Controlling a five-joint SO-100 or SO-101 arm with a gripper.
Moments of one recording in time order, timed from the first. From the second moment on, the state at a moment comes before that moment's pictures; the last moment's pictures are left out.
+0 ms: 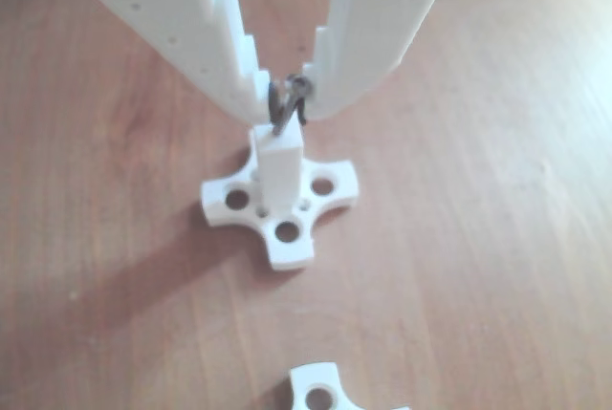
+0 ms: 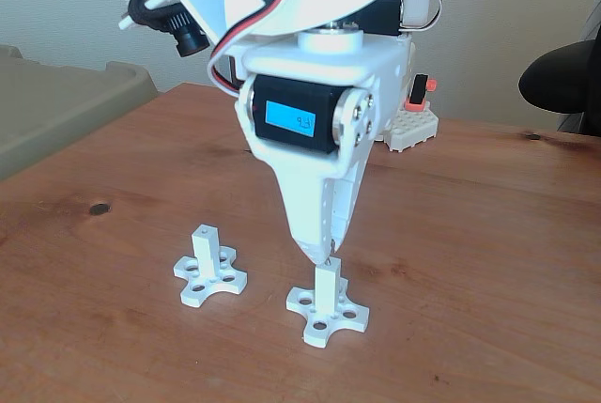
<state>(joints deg) -9.1 86.3 93.8 71.0 10.7</state>
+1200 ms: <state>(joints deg) -9.5 86.3 93.8 72.3 10.7</state>
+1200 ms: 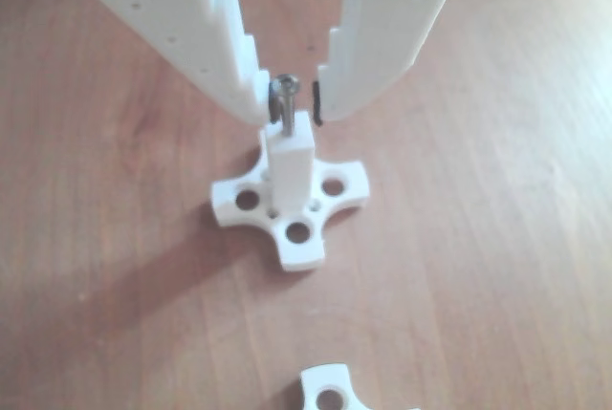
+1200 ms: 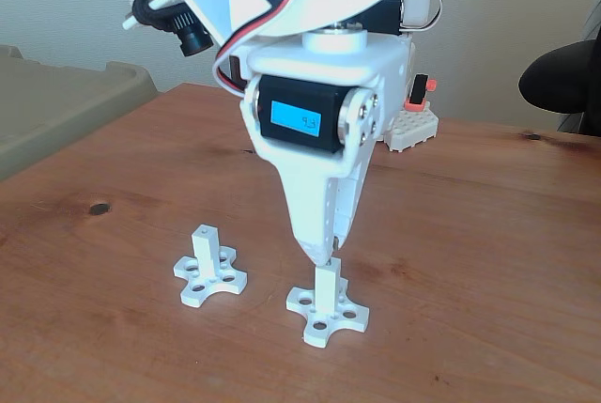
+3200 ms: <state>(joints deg) -1.6 123.7 118.7 79.0 4.2</state>
